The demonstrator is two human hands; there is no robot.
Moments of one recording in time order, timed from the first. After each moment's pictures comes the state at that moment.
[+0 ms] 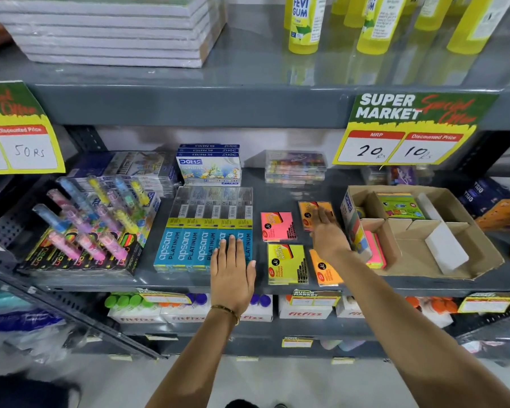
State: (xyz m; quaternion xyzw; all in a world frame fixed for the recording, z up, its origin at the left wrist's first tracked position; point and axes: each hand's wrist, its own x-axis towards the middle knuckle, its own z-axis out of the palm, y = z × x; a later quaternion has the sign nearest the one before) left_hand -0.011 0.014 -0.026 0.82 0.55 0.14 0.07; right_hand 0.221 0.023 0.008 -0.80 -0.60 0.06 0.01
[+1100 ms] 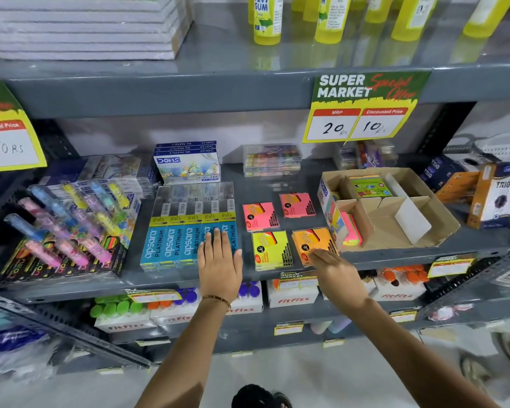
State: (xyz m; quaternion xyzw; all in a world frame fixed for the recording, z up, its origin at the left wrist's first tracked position) left_hand -0.011 0.009 -0.016 0.81 0.56 0.15 0.08; right_hand 0.196 -0.112 -0.007 -0.72 -0.66 -0.11 0.16
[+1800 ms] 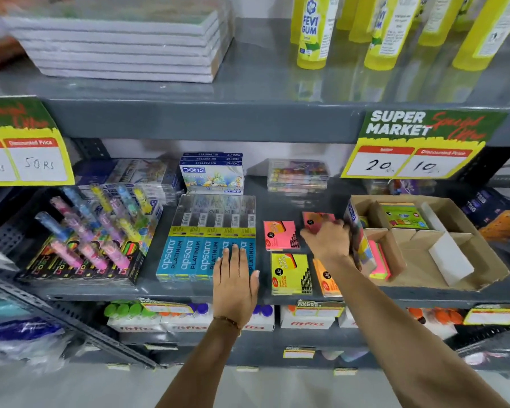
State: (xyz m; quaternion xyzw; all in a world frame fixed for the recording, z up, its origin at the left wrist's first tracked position) left_hand -0.011 0.012 -0.016 0.82 0.55 0.13 0.08; right_hand 0.205 0.037 0.019 -0.88 -0.42 0.09 0.19
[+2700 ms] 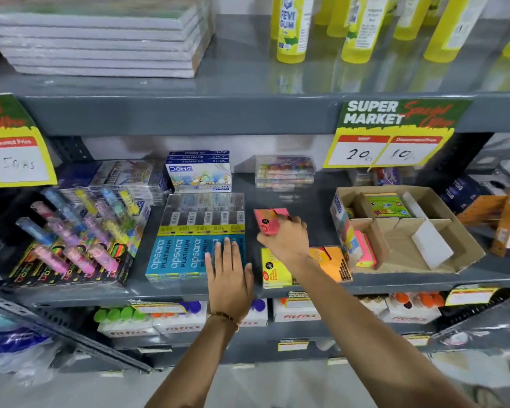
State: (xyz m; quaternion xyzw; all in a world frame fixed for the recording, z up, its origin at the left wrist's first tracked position) left_hand -0.005 0.009 -0.011 0.82 0.54 0.16 0.07; right_hand 0.141 0.034 0.032 -0.83 -0.50 0.12 0.23
